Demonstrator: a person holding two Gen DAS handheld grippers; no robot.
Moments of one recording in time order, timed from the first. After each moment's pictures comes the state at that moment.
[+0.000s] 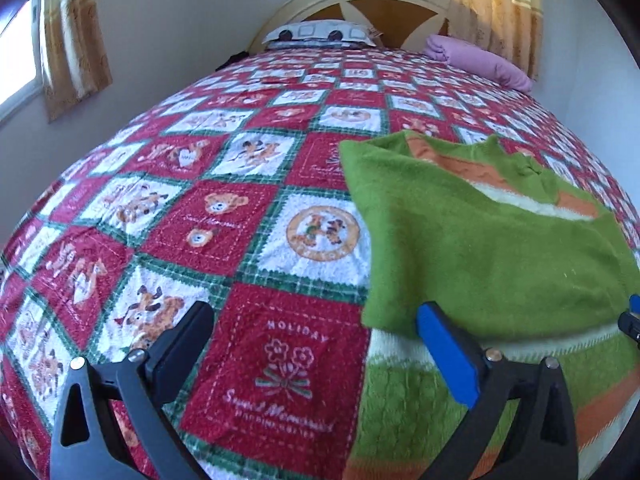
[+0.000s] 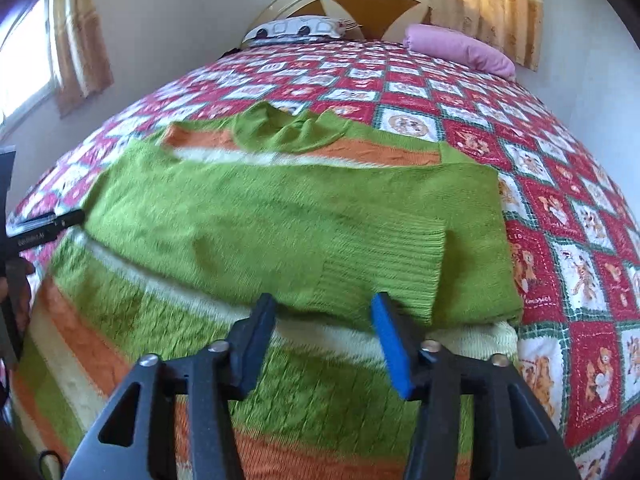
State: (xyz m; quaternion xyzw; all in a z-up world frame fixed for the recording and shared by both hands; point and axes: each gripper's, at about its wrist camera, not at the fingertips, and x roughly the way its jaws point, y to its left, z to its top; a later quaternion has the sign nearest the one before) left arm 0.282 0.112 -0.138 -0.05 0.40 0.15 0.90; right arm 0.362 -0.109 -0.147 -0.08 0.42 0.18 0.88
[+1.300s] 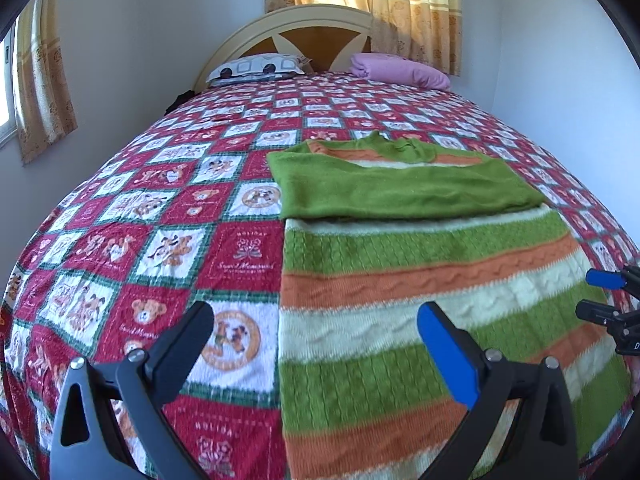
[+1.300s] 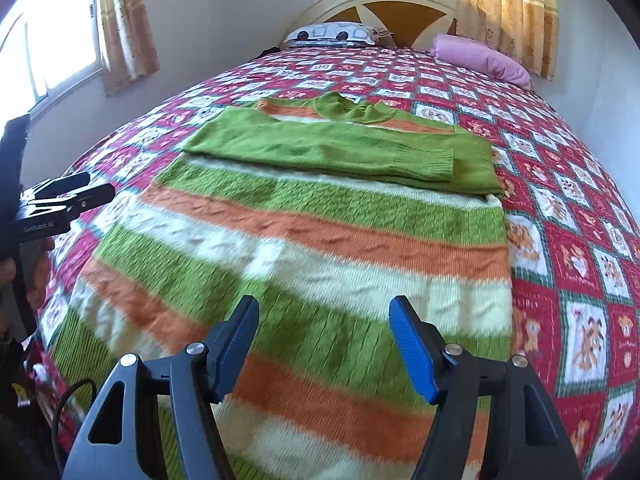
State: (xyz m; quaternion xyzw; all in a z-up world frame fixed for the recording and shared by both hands) left arm 0.149 0.061 -0.092 -0.01 0.36 0.04 0.93; right arm 0.204 -0.123 -0.114 -0.08 0.41 0.23 0.88
